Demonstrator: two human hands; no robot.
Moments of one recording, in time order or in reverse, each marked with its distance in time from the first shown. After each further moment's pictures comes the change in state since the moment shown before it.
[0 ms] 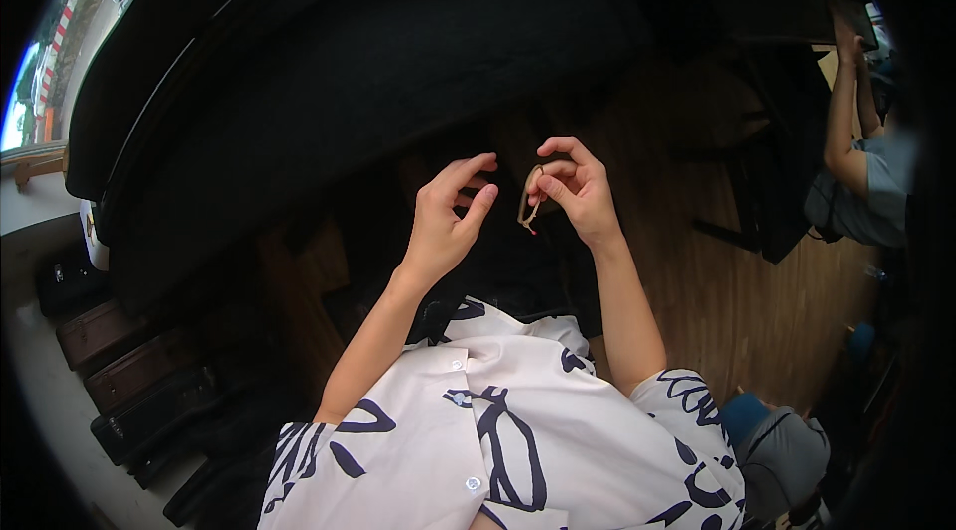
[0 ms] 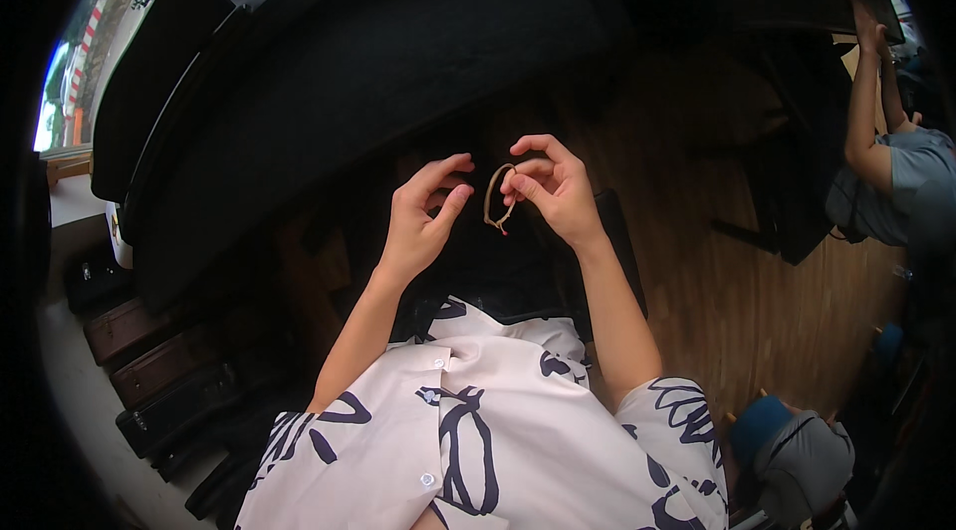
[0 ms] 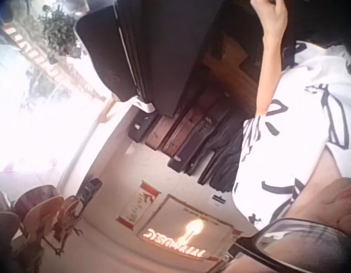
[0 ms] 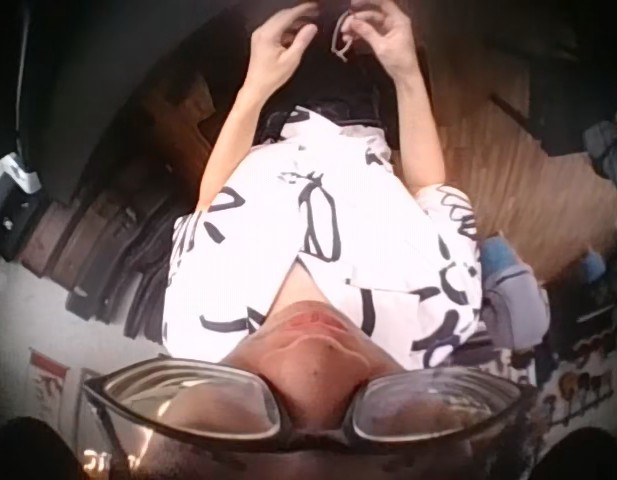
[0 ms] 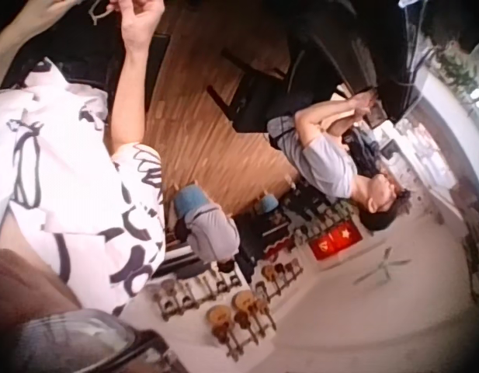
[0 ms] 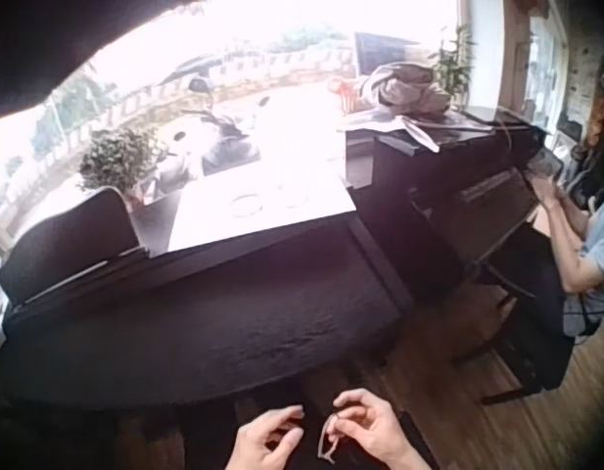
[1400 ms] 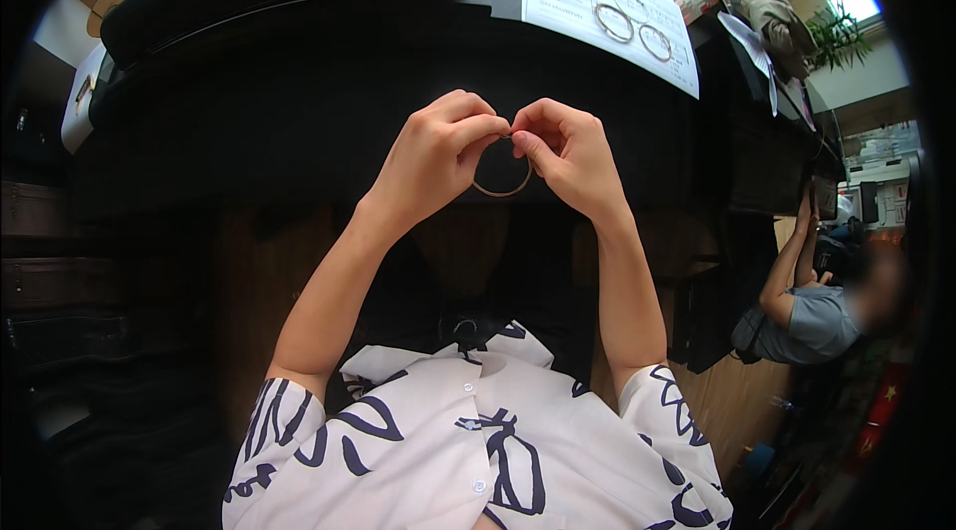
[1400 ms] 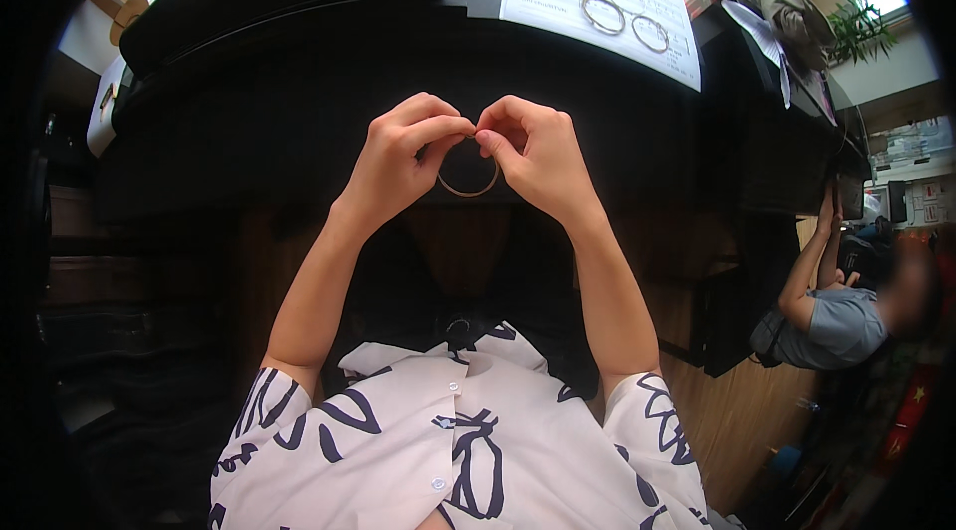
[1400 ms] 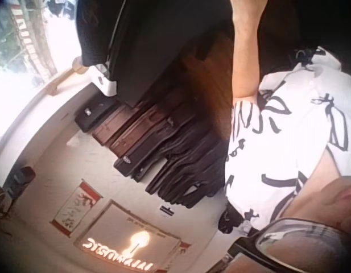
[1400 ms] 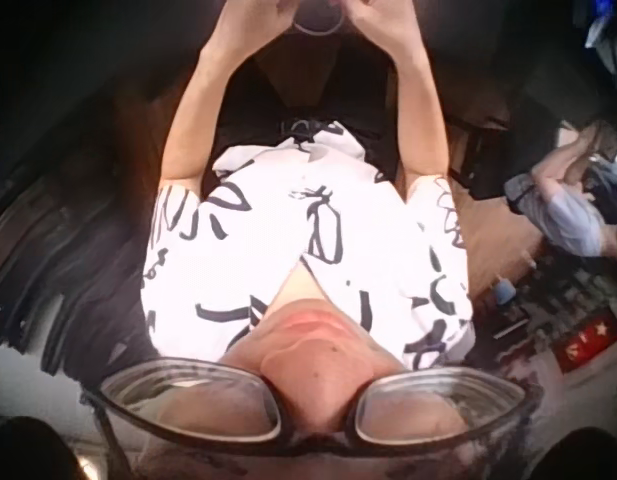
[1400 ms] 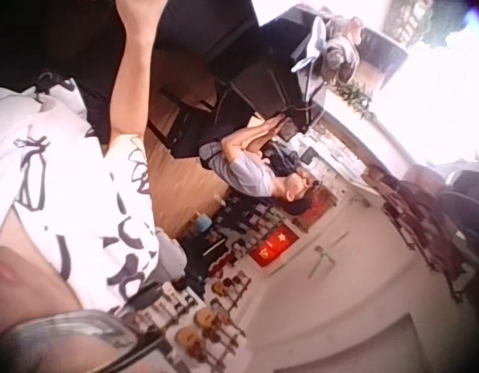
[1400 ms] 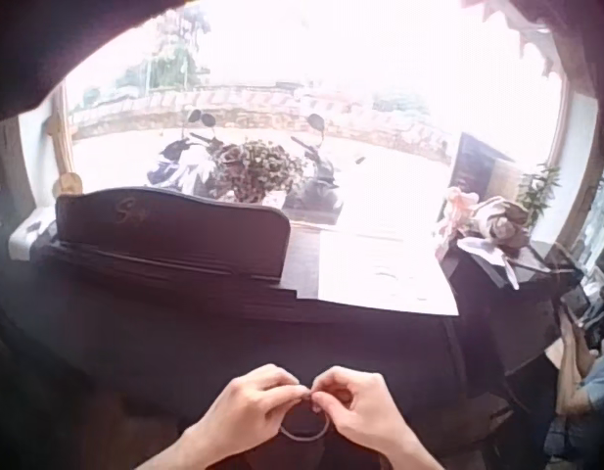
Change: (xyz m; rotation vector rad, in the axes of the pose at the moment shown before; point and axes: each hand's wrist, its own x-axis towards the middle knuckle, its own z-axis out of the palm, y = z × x) left_hand 0.033 0.061 -0.181 0.505 0.391 0.695; right_hand 0.132 -0.105 0.207 -0.840 -0.331 -0.160
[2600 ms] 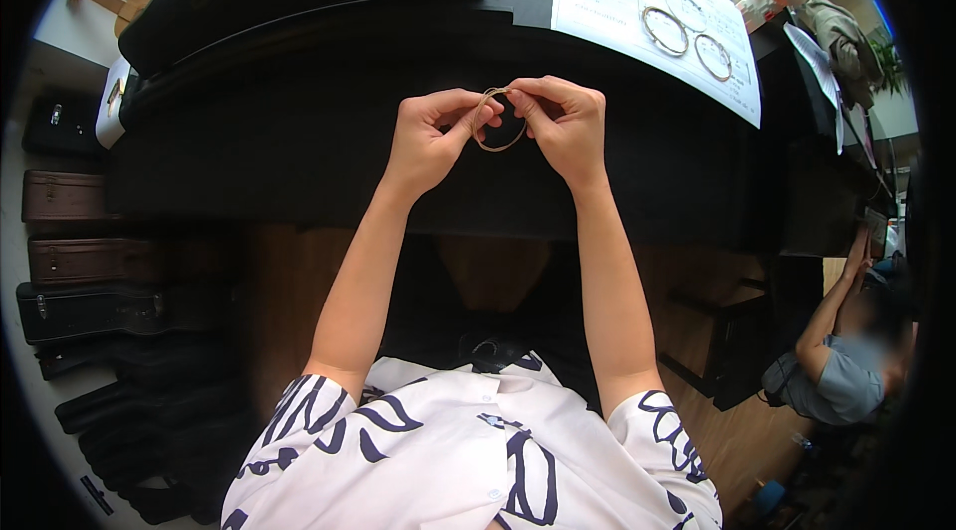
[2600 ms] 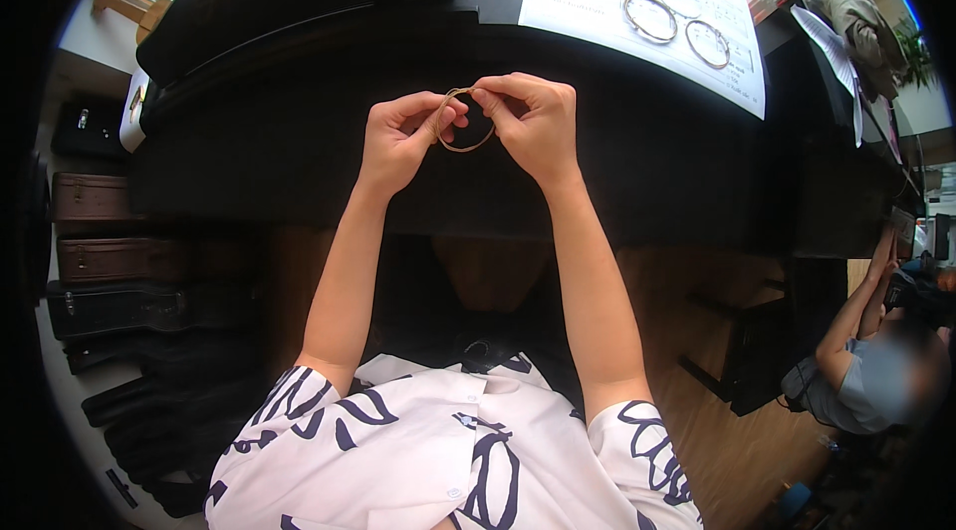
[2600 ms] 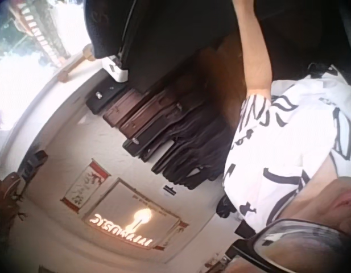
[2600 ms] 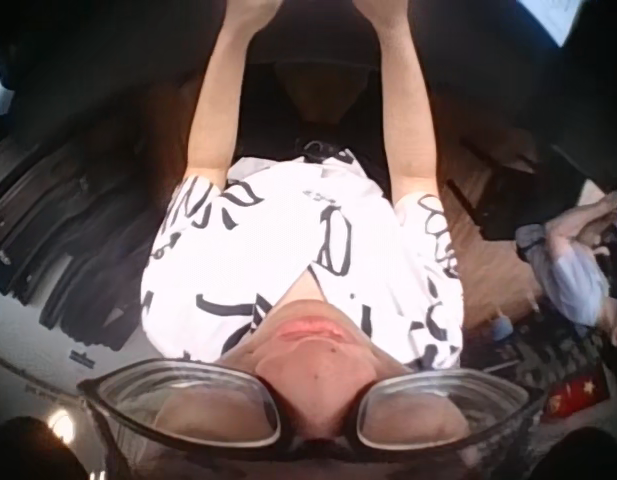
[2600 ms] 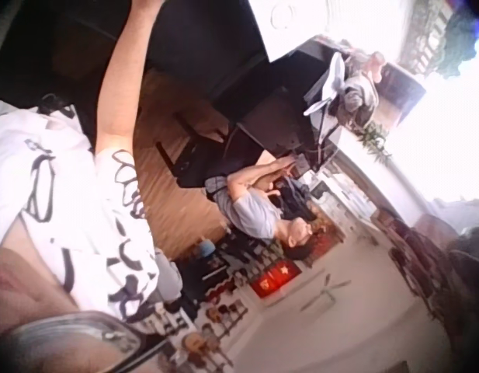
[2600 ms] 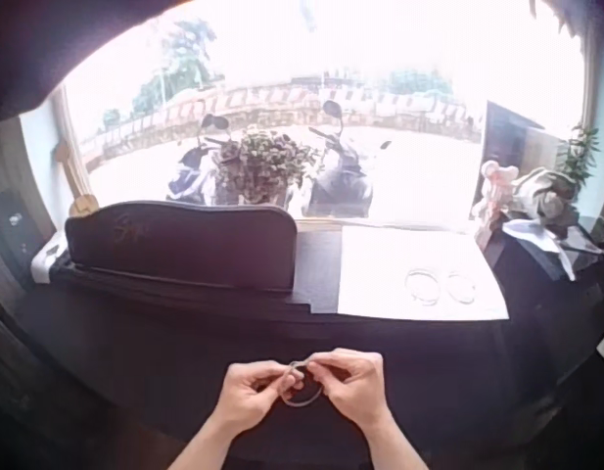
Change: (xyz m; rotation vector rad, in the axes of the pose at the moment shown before) left_hand 0.003 -0.068 0.020 -0.572 0.094 -0.496; right_hand 0.087 0.077 0.030 0.127 0.274 -0.324
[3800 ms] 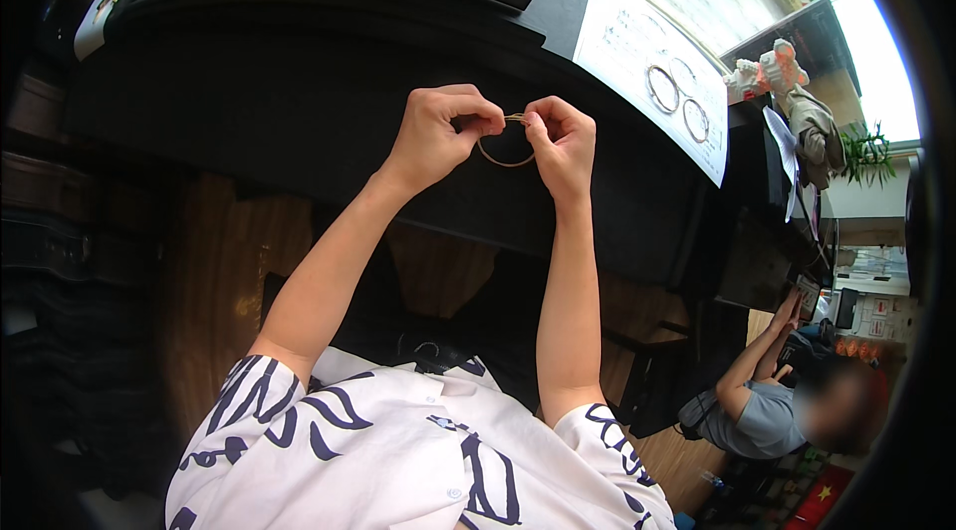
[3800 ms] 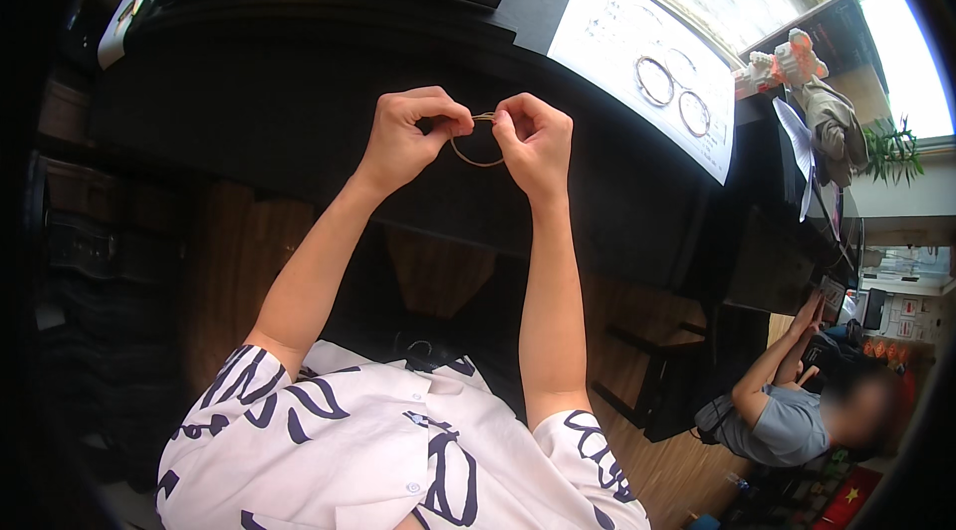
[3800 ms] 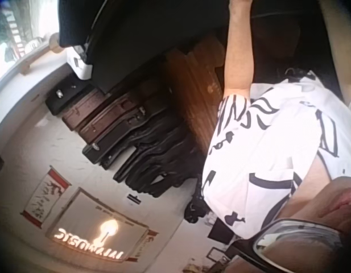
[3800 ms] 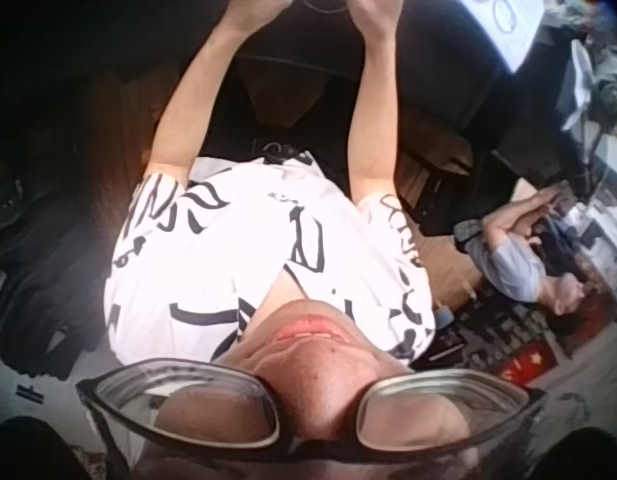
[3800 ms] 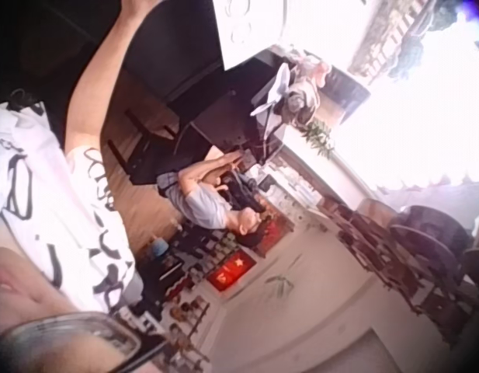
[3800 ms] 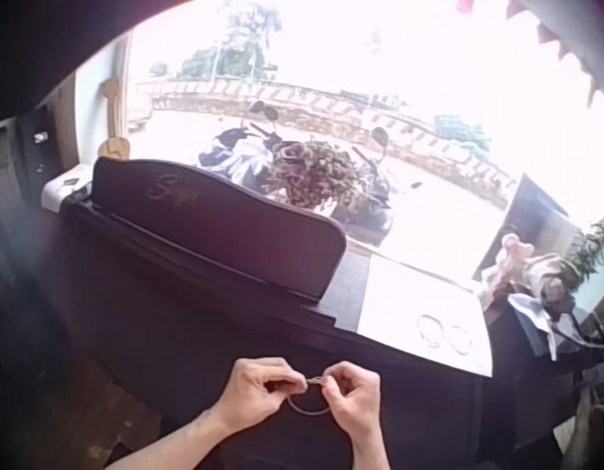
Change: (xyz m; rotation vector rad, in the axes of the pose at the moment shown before) left_hand -0.001 0.001 0.006 0.239 0.161 0.254; right_hand 0.001 0.011 -0.009 -0.054 -0.129 0.070
